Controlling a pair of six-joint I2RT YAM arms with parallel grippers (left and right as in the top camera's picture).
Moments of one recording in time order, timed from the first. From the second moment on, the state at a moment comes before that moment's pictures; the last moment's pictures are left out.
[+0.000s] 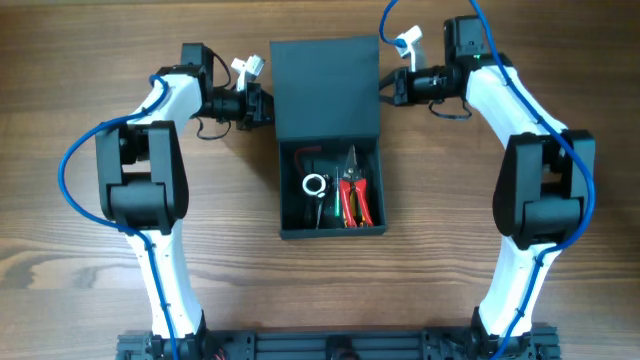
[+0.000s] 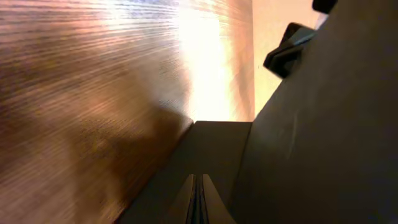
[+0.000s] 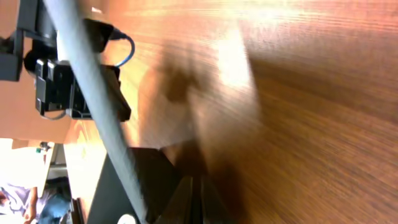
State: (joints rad) left arm -0.02 2.31 1.63 -0.78 1.20 0.03; right arm 0.08 2.16 1.62 -0.60 -0.93 -0.03
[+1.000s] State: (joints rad) left arm -0.37 1.94 1.65 -1.28 0.58 -0.18; right arm 0.03 2.12 1.81 -1.07 -0.60 -0.13
